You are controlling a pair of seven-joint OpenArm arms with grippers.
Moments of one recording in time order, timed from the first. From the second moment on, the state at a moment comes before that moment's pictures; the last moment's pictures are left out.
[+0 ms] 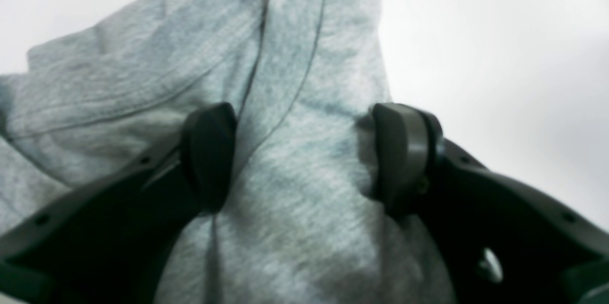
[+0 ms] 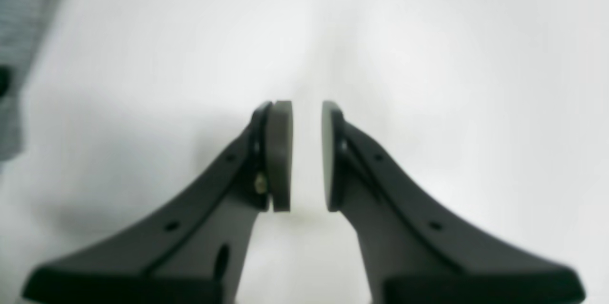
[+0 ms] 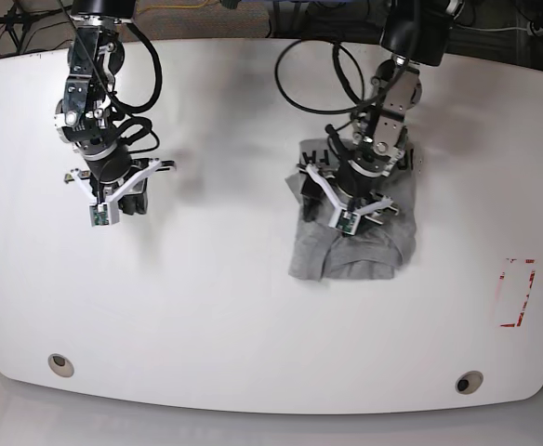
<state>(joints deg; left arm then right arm) -2.6 -5.8 12.3 71.6 -0.6 -7.3 12.6 -10.5 11.5 12.9 104.9 17.0 13.8 -44.0</state>
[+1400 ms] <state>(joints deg) 2.5 -43.5 -15.2 55.6 -3.4 -39.9 16.4 -14.5 9.0 9.3 108.4 17.2 14.2 -44.8</state>
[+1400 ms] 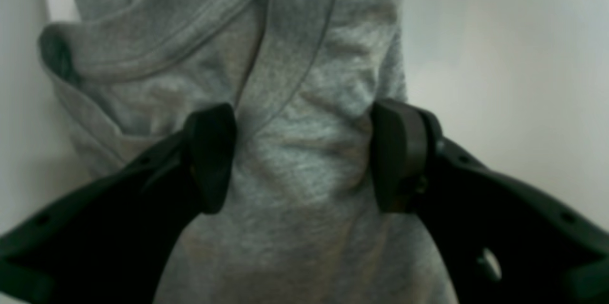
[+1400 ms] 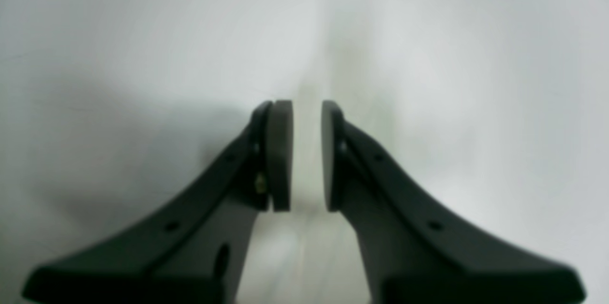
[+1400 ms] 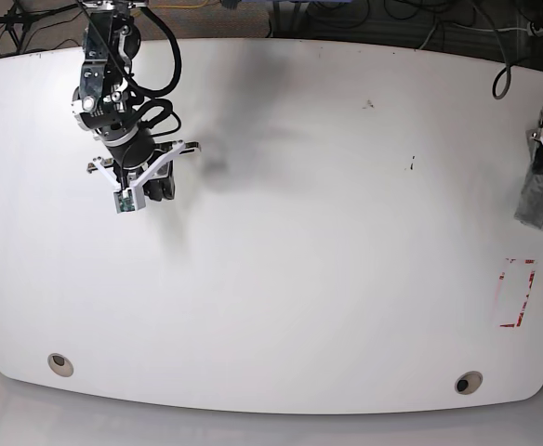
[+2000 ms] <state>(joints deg) 4.4 -43.6 -17.9 68.9 -0.1 -42.4 26.4 -15.2 9.0 9.4 109.4 17.0 14.2 -44.8</state>
